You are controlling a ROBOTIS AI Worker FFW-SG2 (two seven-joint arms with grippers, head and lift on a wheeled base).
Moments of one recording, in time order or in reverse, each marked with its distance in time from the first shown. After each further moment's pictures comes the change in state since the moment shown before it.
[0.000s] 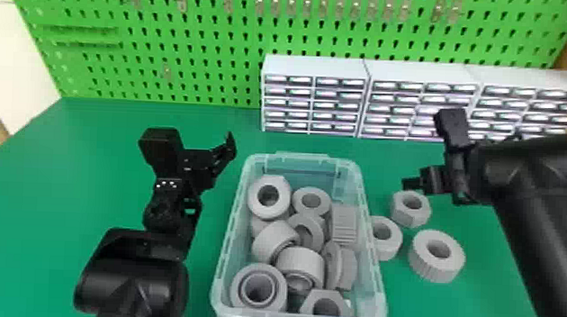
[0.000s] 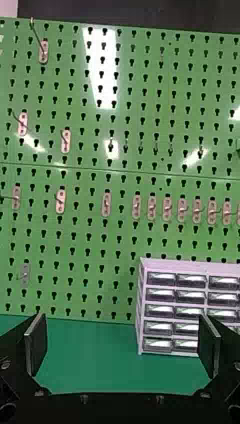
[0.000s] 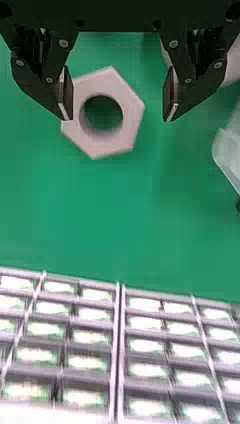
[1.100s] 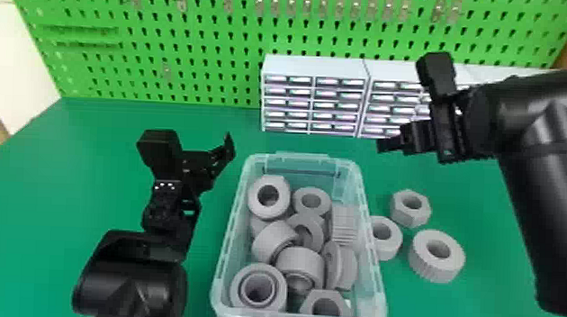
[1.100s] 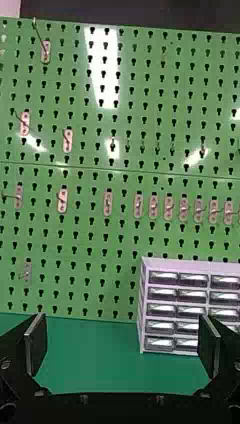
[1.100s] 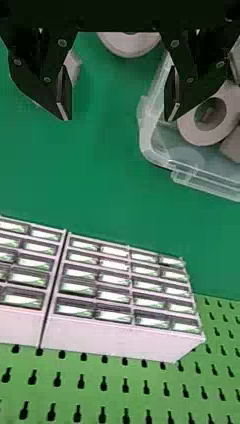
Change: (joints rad) left arm 0.006 0.000 0.008 -0.001 0.000 -0.004 0.000; right arm -0.085 -0.001 0.102 -0.235 -0.140 0.242 0.001
